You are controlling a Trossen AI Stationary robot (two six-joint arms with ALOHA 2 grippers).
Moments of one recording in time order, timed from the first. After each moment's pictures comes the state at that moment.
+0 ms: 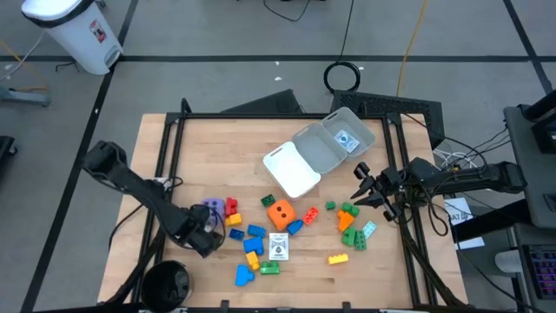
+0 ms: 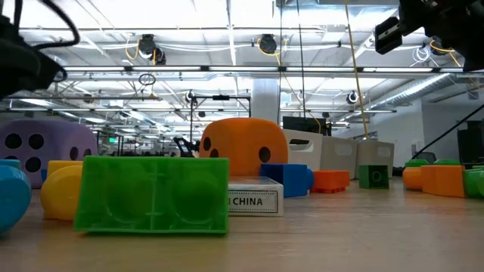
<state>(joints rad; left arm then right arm) -0.66 1.46 0.83 -0.95 0.06 -1.86 -0.01 0.53 0.13 0.73 -0.45 0.26</state>
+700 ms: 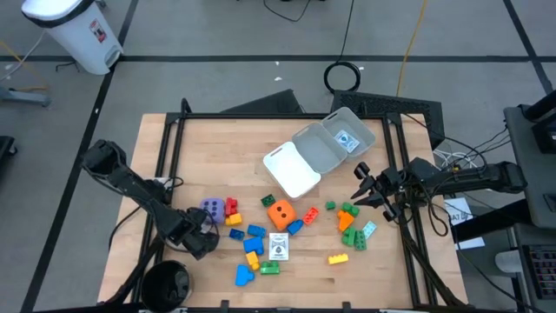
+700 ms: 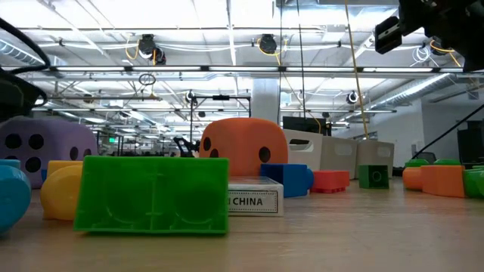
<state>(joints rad) -0.71 1.45 0.66 -0.70 0.02 -1.95 -0.01 0.53 0.13 0.73 -0.45 0.25</state>
